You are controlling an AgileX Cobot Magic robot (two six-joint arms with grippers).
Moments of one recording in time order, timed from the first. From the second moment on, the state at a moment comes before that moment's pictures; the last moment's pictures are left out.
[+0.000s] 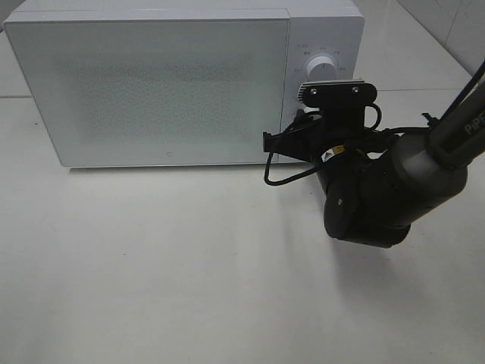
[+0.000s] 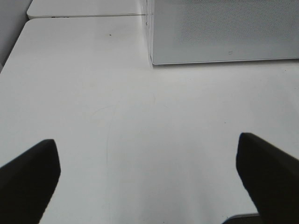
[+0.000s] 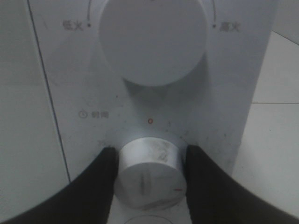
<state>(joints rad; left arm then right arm) -0.02 0.00 -0.50 -0.06 1.04 0.04 0.63 2.10 -0.80 0.69 -1.20 -0.27</state>
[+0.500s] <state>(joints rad) -0.02 0.00 -0.50 -0.06 1.04 0.04 0.63 2.10 -0.80 0.69 -1.20 -0.27</state>
